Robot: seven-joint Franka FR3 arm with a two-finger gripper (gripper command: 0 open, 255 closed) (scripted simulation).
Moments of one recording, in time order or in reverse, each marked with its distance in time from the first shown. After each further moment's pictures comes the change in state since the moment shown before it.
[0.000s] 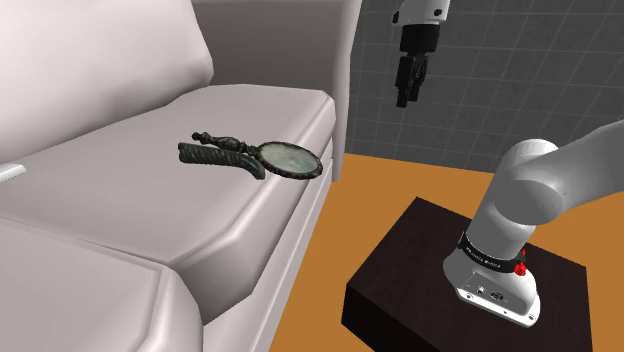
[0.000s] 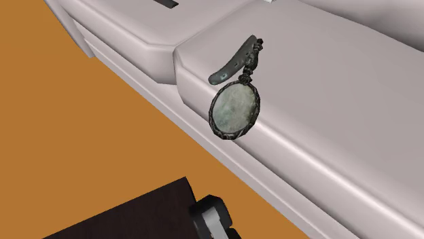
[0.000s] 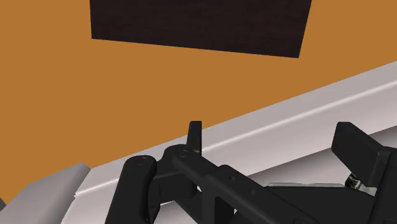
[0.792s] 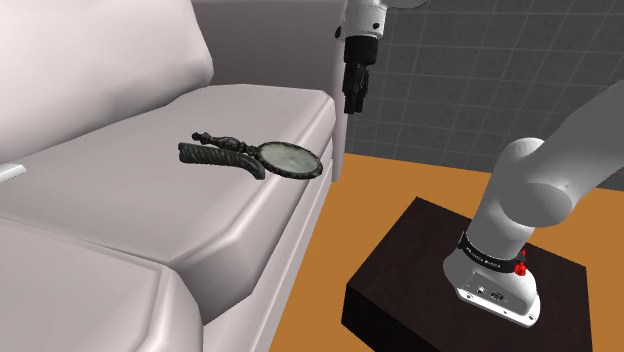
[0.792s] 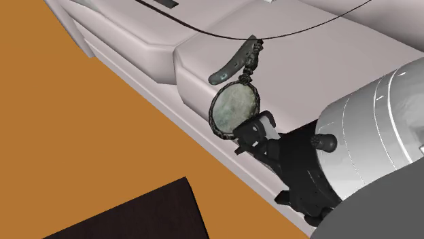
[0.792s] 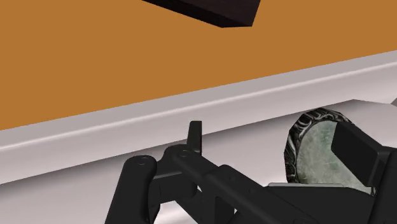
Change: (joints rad) arm 0.120 0.345 -0.010 0.162 0.168 0.145 -0.128
